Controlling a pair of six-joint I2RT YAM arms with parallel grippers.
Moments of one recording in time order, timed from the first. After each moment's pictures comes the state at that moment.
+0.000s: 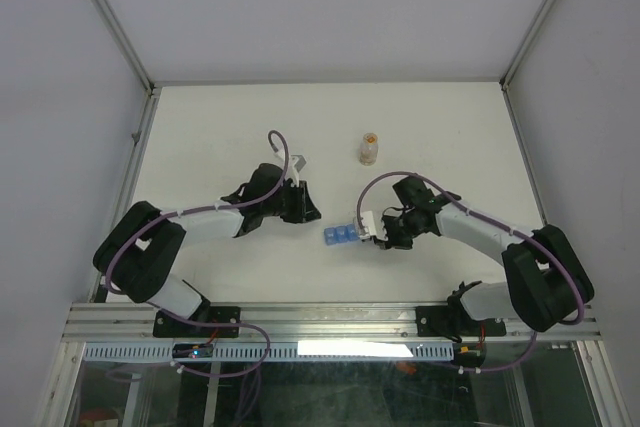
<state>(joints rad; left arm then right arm) -0.63 1.50 0.64 0.25 0.33 -0.55 0.52 1.33 0.63 -0.59 -0.57 -1.17</state>
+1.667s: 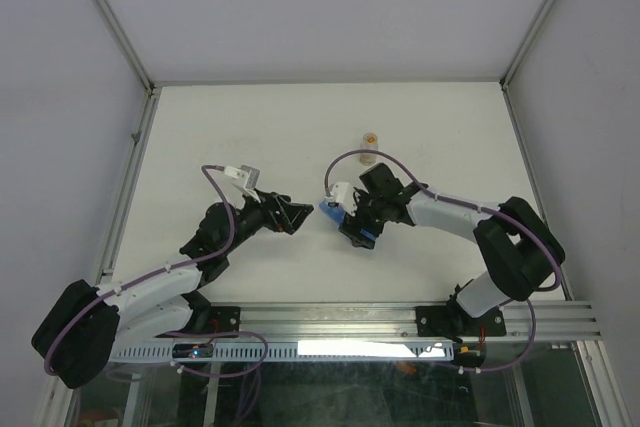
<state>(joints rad) -0.66 0.97 0.24 0.66 0.12 -0.58 0.68 1.53 0.80 -0.35 -0.36 -0.53</state>
